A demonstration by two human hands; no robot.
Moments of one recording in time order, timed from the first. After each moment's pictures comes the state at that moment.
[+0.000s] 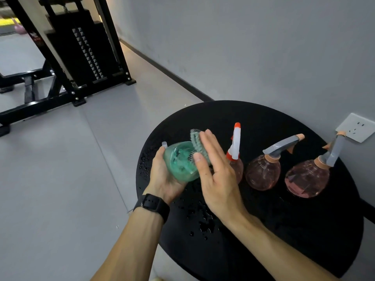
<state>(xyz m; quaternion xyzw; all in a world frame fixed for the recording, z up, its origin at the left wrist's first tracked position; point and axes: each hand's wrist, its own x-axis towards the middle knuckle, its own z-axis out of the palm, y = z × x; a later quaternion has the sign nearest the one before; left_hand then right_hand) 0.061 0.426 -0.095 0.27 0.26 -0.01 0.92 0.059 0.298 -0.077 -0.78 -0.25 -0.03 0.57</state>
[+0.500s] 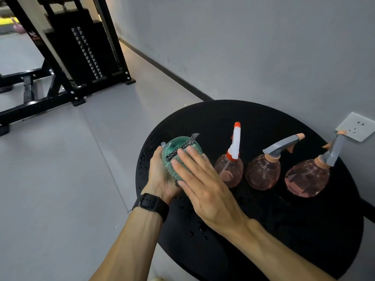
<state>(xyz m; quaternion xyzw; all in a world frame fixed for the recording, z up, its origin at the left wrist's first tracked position) 0.062 0.424 -0.089 0.26 0.24 0.00 0.94 0.059 0.297 -0.113 -0.79 -0.47 -0.20 0.32</state>
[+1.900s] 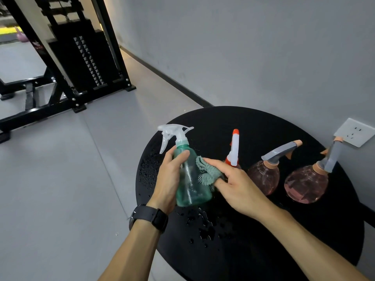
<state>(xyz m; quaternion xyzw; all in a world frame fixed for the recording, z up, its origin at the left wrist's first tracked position) 0.058 0.419 -0.093 0.57 0.22 0.06 0.79 0.097 0.252 -0.088 -0.83 -0.27 0.15 0.47</state>
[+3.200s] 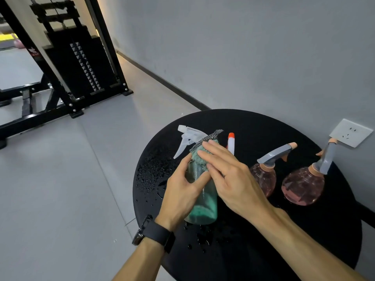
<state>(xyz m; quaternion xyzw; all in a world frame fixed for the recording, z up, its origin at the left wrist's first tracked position) 0.043 0.388 -0.086 0.78 0.13 0.10 0.61 0.100 0.259 -0.075 -0.83 -0.36 -0.10 0.41</state>
